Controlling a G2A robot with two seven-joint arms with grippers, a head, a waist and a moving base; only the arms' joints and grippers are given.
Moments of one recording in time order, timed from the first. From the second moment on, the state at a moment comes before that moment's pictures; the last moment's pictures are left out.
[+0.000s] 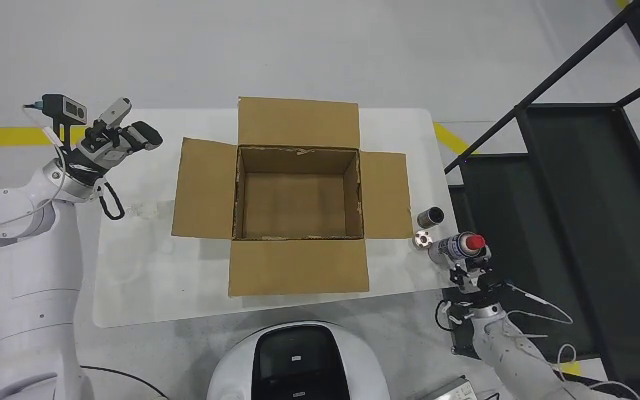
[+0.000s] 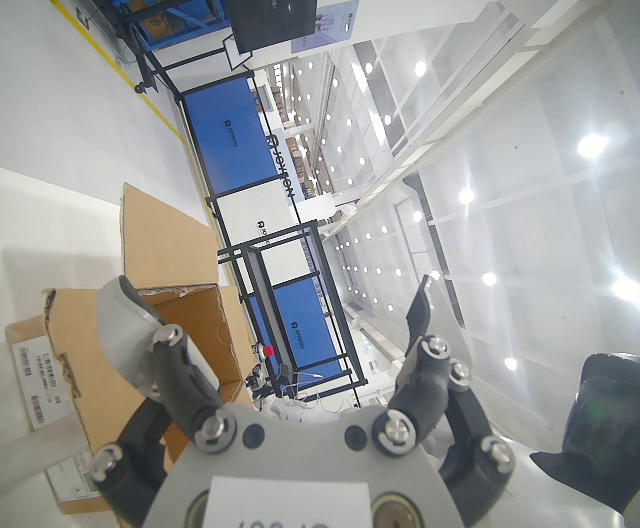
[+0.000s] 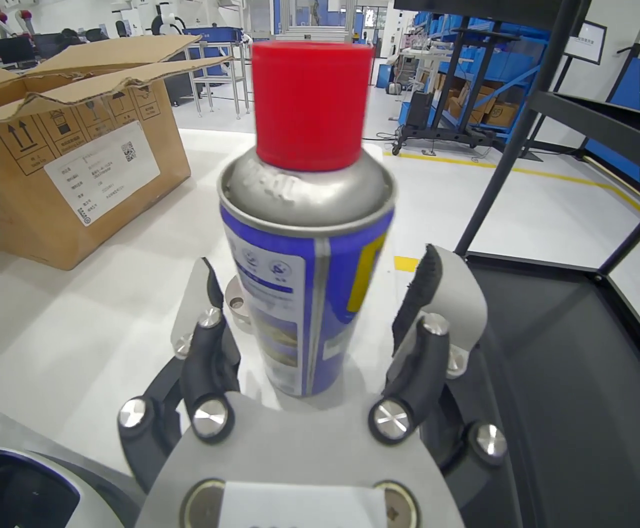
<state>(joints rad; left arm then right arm) 0.92 -1.15 -1.64 -1.17 -0.40 -0.32 -1.09 -1.33 -1.08 1.14 -0.41 -1.15 -0.41 -1.32</state>
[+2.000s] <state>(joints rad) 0.92 -1.15 -1.64 -1.17 -0.40 -0.32 -1.09 -1.47 -1.00 1.38 -0.68 -1.17 -0.49 -1.11</state>
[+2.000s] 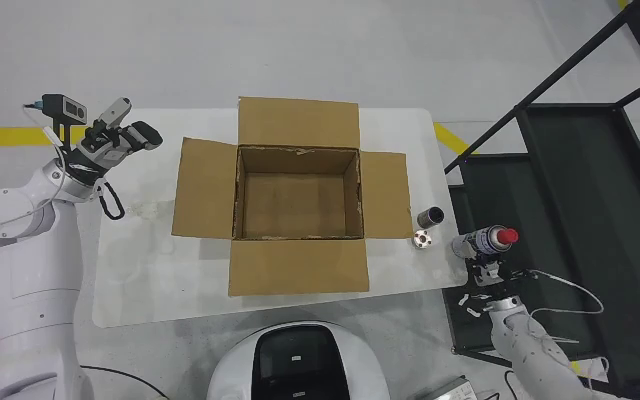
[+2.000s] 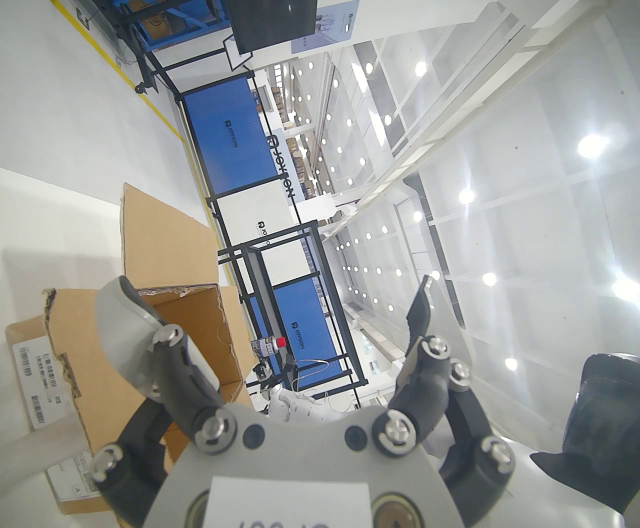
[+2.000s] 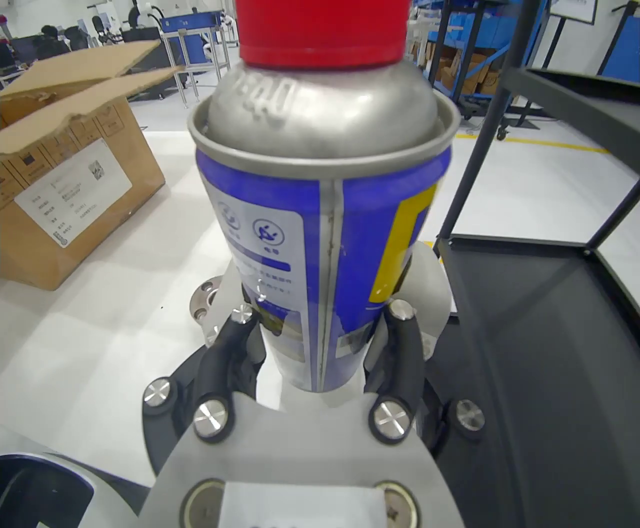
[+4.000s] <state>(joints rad) 0.92 -1.15 -1.64 -1.17 -0.40 -0.32 -1.09 -1.58 -0.94 1.45 -1.90 -1.22 -0.54 -0.04</state>
